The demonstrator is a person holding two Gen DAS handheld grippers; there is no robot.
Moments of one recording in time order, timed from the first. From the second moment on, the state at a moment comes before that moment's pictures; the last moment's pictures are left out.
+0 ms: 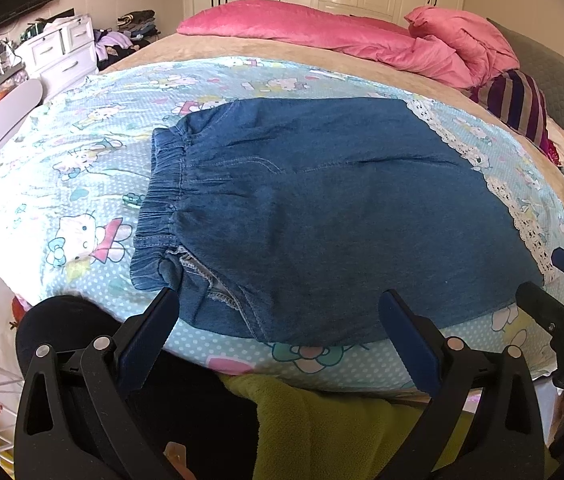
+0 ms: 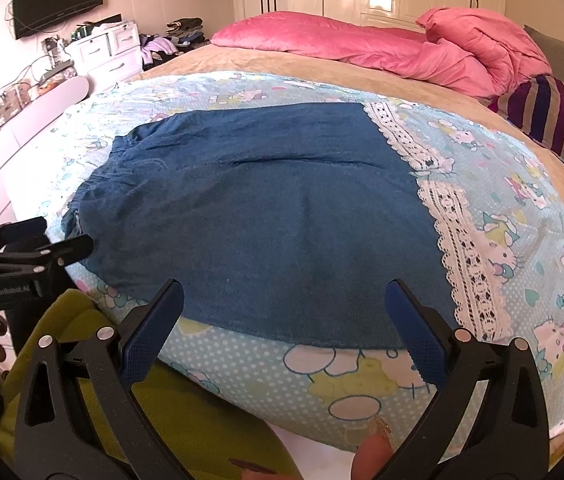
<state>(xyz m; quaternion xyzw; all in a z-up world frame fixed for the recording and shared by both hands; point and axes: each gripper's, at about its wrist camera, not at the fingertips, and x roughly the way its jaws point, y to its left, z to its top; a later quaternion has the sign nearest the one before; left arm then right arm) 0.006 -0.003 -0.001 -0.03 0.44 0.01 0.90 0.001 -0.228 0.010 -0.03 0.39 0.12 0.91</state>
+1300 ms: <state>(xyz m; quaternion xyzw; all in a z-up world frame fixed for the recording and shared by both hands) 0.154 0.144 -0.019 -0.11 0.45 0.11 0.88 0.177 -0.140 0.014 -0.11 0.40 0.23 0.88</state>
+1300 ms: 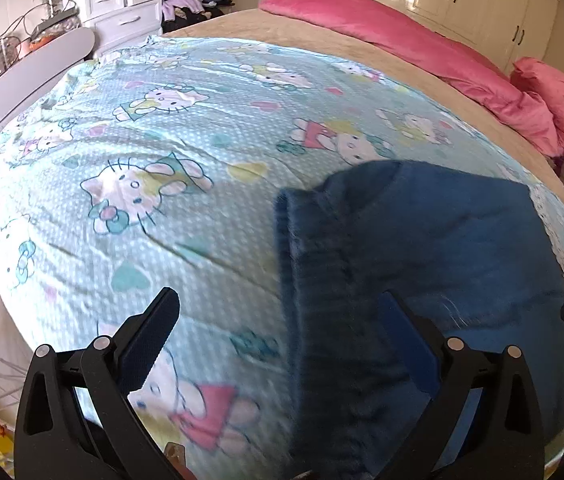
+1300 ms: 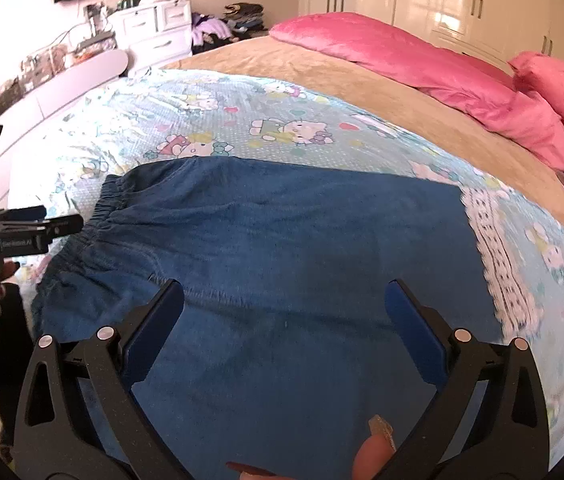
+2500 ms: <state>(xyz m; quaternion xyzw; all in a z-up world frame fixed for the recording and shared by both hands) 0.184 0.136 -0.005 -0.05 0.35 0.04 0.93 0.311 -0.020 -0.029 -0.34 0.37 0.33 0.80</state>
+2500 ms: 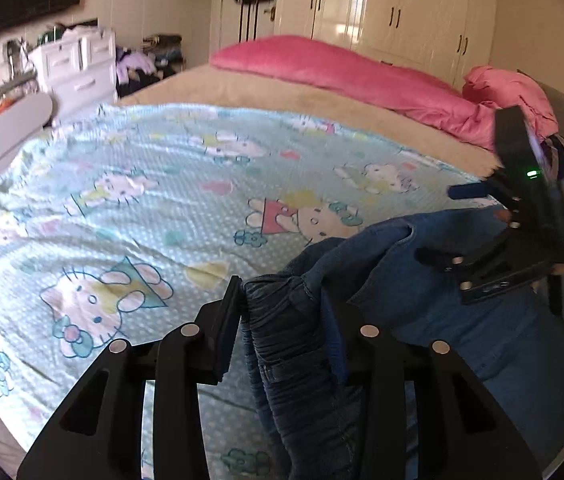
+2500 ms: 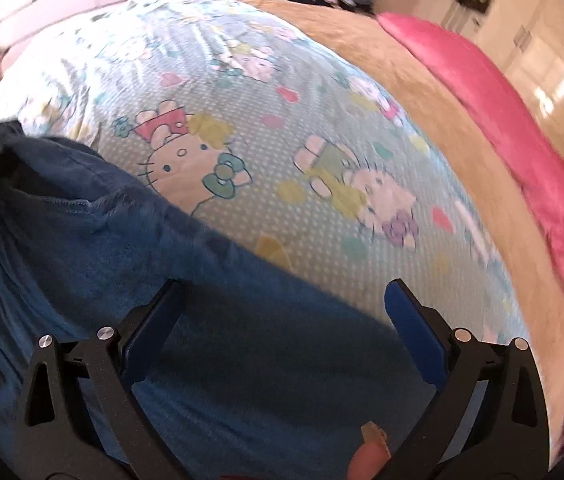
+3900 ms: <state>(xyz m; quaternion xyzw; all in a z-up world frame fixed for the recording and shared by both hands) 0.031 0.130 -0.013 -0.08 0.37 -0.06 0.92 0.045 -0.126 0.005 -0.14 0.38 0.45 0.80</state>
